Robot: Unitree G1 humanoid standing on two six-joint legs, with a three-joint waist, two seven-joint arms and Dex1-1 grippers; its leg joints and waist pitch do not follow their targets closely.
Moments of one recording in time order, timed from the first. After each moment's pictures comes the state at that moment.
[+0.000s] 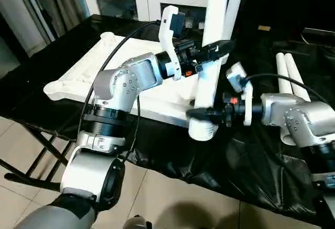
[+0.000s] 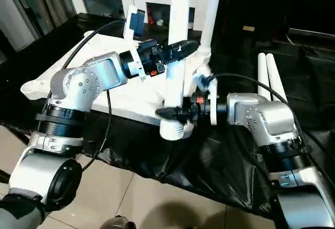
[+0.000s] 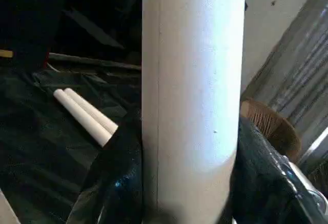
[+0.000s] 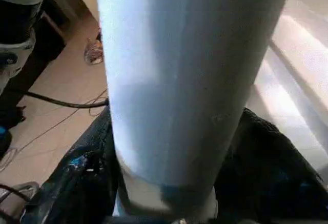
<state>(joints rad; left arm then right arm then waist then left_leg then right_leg) -0.96 0.06 0.04 0.36 -0.63 0.78 -0.72 -0.66 -0.53 0.19 0.20 0.58 0.85 1.12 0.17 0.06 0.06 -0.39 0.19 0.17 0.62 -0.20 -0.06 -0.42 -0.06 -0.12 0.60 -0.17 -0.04</state>
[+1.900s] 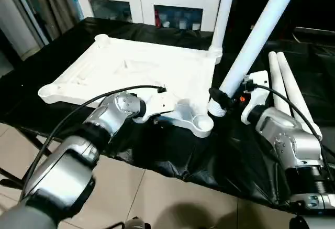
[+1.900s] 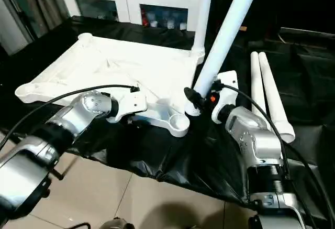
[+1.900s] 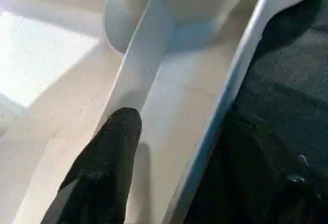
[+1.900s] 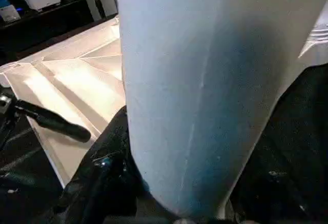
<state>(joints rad) -0.92 0.30 -0.55 1.00 0.20 -0.12 -0.82 -0.47 -0.31 -0.07 0.28 0.37 0.45 0.55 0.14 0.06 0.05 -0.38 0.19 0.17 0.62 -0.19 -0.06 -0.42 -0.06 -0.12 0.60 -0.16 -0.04</state>
